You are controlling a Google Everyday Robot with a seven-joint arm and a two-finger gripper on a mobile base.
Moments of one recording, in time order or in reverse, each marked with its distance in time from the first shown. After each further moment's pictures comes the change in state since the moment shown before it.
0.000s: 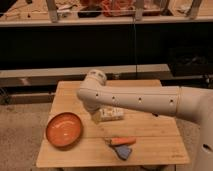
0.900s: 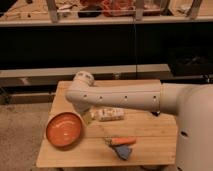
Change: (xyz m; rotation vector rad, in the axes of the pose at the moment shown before) arm -0.044 -0.025 0.020 -0.003 -0.026 -0.032
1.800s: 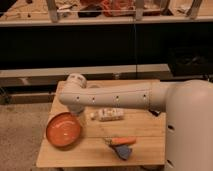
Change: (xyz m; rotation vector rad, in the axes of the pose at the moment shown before) arm -0.019 -0.008 0.016 -0.010 0.006 0.006
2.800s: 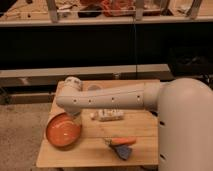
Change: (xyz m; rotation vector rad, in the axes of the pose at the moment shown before) arm -0.014 -0.004 0.022 0.003 -0.013 0.009
